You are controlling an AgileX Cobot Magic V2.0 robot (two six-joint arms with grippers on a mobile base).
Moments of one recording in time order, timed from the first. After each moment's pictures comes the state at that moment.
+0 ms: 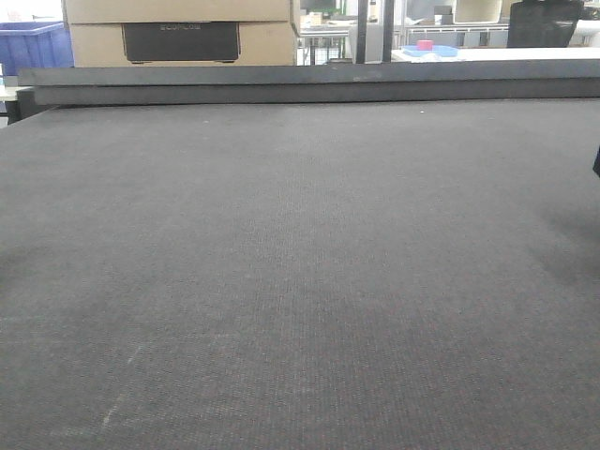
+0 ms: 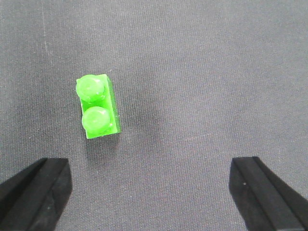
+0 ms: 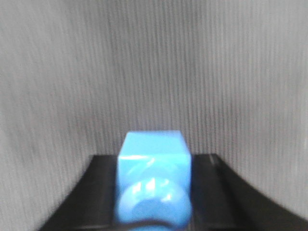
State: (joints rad) left arm -0.12 1.10 -1.02 0.01 1.07 -0.01; right arm 0.10 1.52 -0.91 0.02 0.86 0.15
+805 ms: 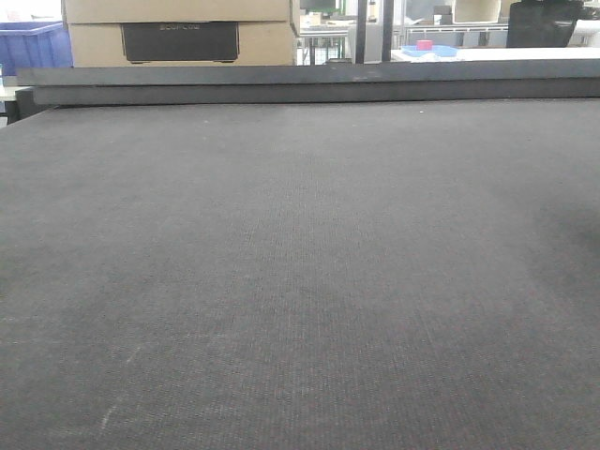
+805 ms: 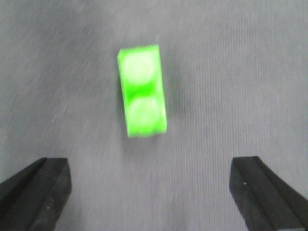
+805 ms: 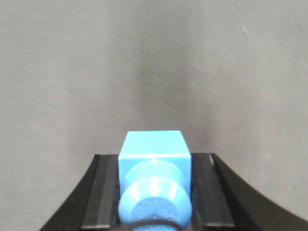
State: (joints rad) left arm 0.02 1.37 -1.05 0.01 1.05 0.07; right arm 0.16 1.24 -0.91 0.02 0.82 0.10
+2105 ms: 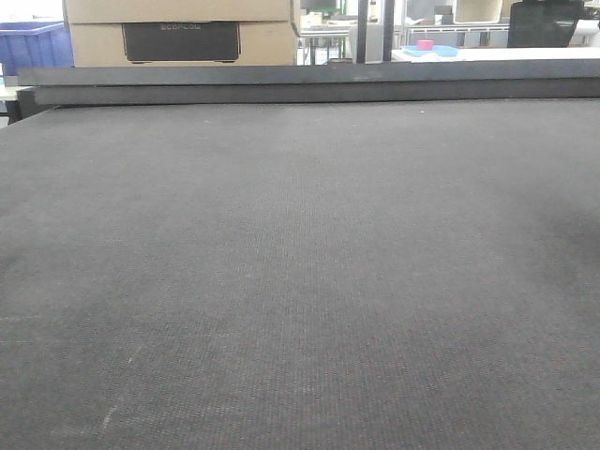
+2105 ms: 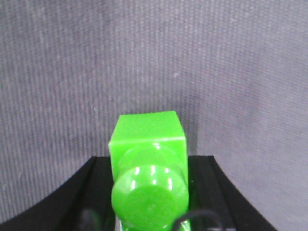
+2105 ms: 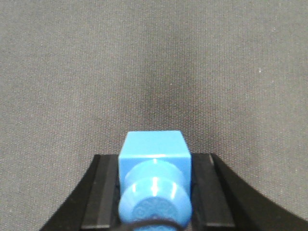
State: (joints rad) left arm 0.01 1.64 -1.10 -0.01 0.97 0.02; right arm 0.17 1.24 -0.91 0.02 0.73 0.10
